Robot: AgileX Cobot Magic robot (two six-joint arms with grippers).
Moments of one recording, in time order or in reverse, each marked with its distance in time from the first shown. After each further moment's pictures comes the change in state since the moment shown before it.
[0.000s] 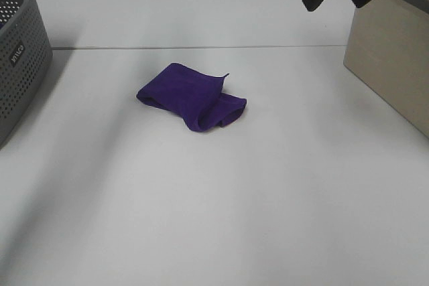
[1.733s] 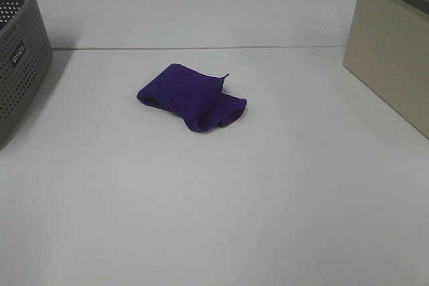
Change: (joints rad) left arm 0.275 -2.437 1.966 0.203 0.010 -0.035; right arm -0.104 -1.815 1.178 -0.173 -0.054 0.076
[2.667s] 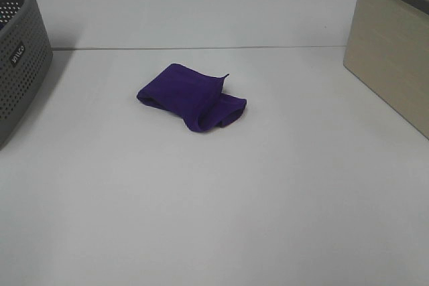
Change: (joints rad) left arm 0.000 -0.005 0.163 -0.067 -0.170 0.024; right arm -0.148 0.000 0.081 0.030 -0.100 -0.012
